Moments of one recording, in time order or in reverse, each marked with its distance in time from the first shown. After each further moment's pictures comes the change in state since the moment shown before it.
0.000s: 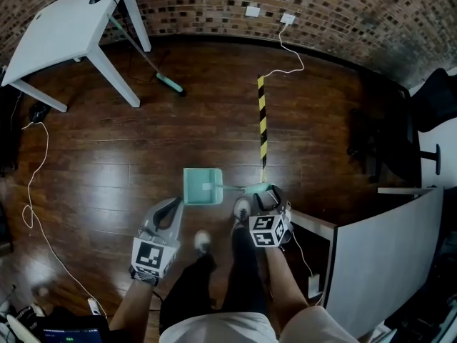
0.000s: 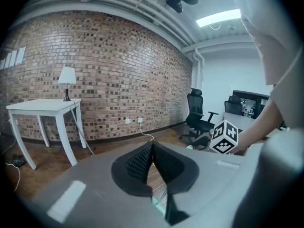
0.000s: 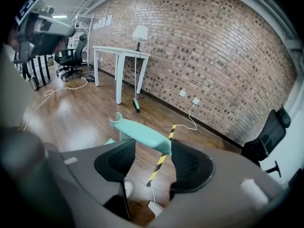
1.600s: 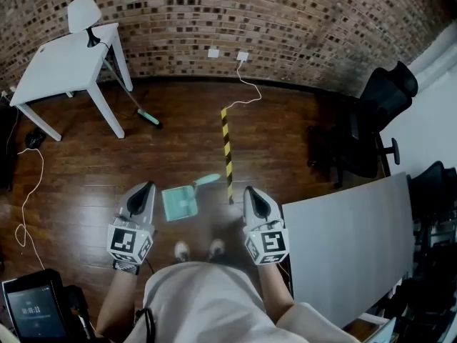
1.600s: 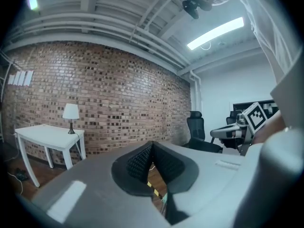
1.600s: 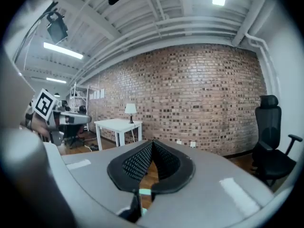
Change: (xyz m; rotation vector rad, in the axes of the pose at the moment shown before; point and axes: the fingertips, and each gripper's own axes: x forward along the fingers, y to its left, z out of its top) left arm -0.104 -0.060 0.181 0.034 -0.274 0.066; right arm -0.316 -0.087 0.143 0.343 -0.664 0.065
